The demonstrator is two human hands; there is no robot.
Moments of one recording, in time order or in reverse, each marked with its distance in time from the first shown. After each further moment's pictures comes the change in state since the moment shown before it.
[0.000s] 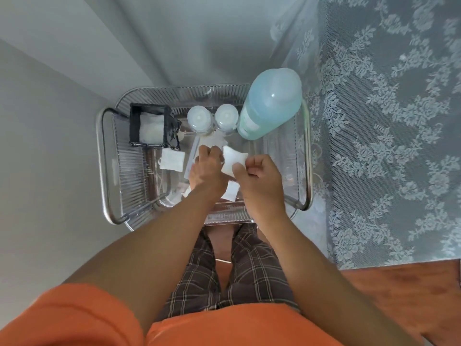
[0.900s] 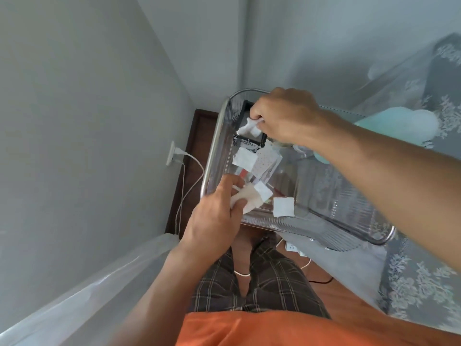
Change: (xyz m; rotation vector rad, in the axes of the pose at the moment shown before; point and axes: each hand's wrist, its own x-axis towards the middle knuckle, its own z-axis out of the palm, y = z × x) left_hand -0.137 -0.107 -0.129 -0.433 0.120 0.123; right_hand 0.053 -0.159 0.126 -1.476 -0.510 -1.017
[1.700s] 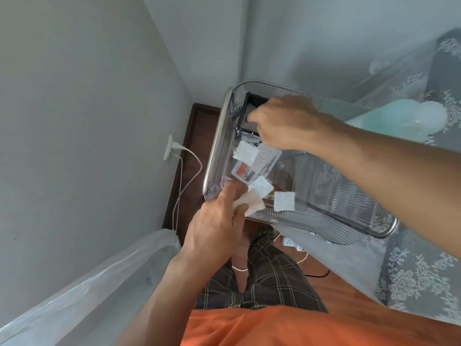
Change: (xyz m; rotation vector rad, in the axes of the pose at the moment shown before) left_hand -0.020 0.004 0.000 0.038 -0.040 -0.037; right_hand -0.011 -0.015 0.012 -0.013 -0.116 -0.016
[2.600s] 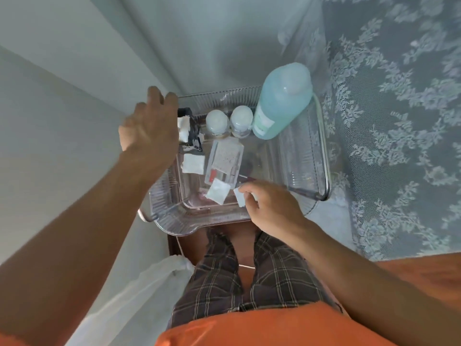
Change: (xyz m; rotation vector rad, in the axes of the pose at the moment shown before) left_hand 0.164 0.099 -0.020 0.998 0.149 0.197; right_hand -0.174 -0.011 0.135 0.766 0.290 0.463
